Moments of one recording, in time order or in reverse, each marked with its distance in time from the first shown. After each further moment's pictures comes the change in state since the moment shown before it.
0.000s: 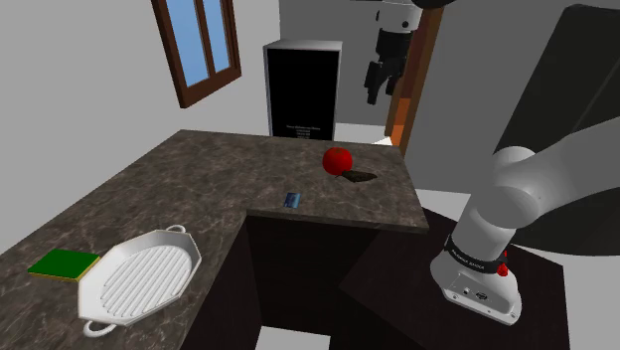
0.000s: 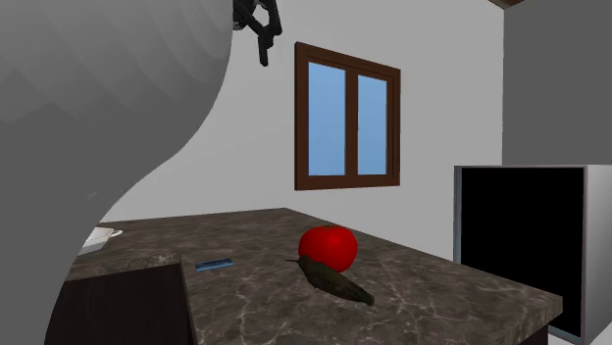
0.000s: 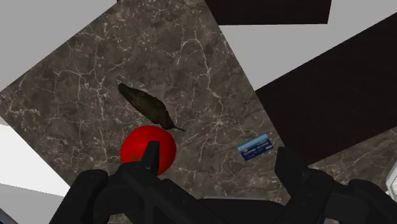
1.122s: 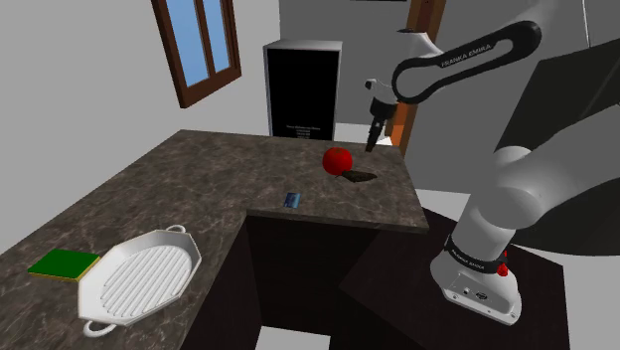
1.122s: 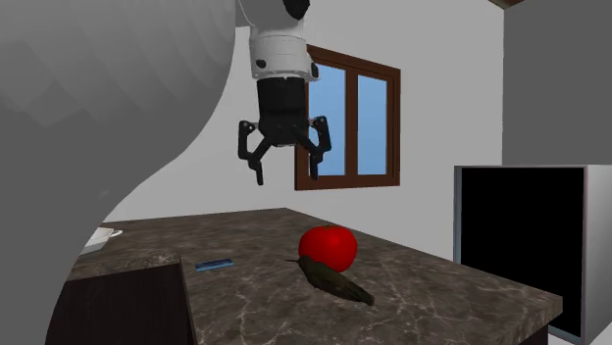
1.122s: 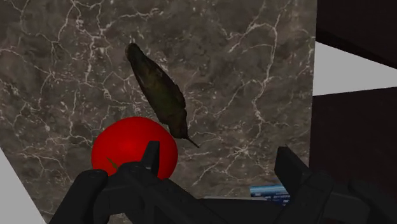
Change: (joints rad) arm 0.038 0.110 -0.288 -0.394 -0.170 0.614 -0.474
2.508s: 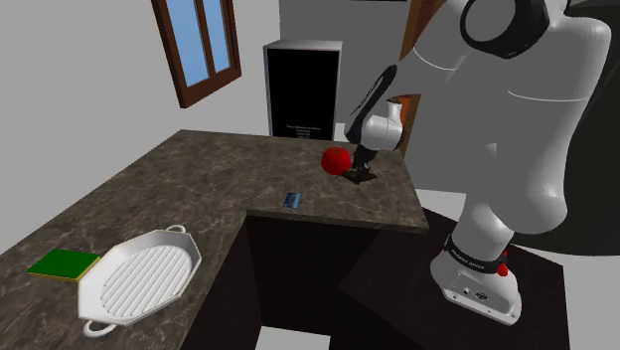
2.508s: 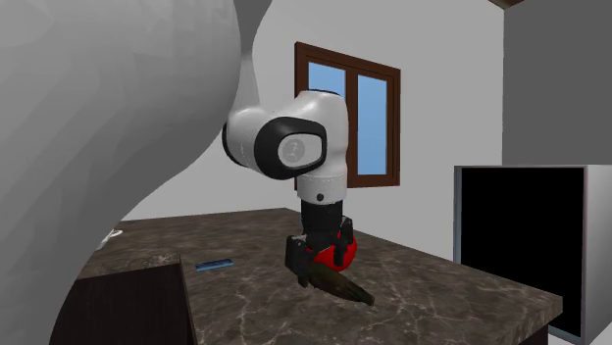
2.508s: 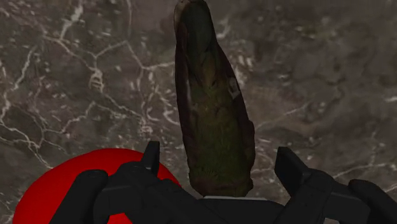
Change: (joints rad) arm 0.384 0.764 -0.390 0.087 0.962 0.655 -1.236
